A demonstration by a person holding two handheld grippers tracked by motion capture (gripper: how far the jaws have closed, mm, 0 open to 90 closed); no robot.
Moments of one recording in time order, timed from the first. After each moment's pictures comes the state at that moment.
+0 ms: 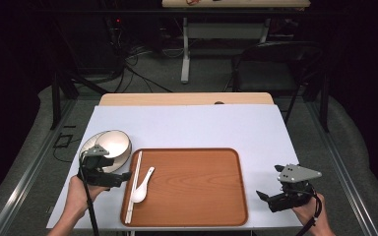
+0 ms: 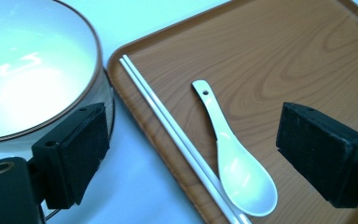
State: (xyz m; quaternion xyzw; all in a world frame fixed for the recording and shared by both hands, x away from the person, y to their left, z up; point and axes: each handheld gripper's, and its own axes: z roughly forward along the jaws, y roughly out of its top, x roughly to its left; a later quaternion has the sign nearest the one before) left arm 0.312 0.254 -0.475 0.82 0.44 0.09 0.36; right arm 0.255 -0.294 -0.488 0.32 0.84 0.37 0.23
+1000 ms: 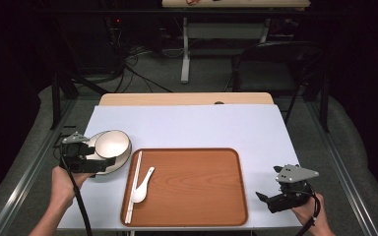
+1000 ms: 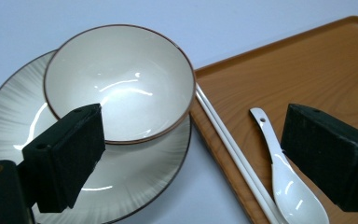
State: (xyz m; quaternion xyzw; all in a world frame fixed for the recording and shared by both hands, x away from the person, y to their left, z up) left arm 0.335 0.295 -0.456 0.78 0.50 0.14 0.37; right arm 0.255 -0.292 -0.491 0.31 0.85 0.36 0.22
